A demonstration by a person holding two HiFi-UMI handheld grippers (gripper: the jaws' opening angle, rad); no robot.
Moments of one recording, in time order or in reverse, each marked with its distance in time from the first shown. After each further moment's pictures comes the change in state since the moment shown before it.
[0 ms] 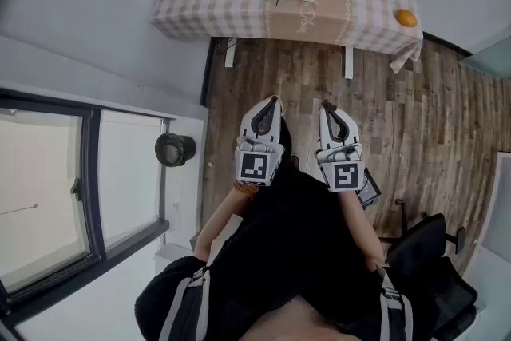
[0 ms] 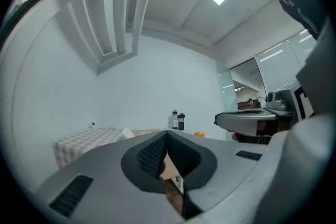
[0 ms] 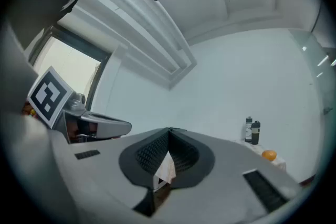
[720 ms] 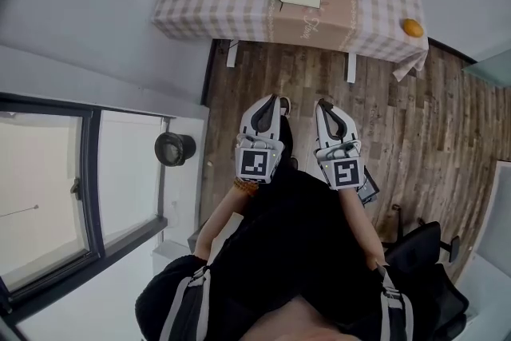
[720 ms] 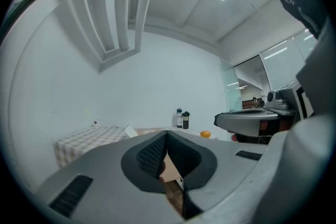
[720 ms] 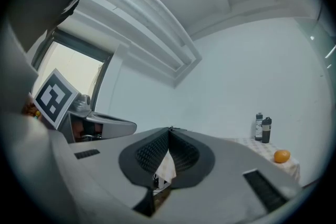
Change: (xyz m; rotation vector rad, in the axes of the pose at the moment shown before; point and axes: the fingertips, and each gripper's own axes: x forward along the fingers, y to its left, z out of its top) left arm 0.040 0.019 0.002 -0.007 0.020 0.033; right arm 0.043 -0.012 -0.007 0.014 0.016 0.086
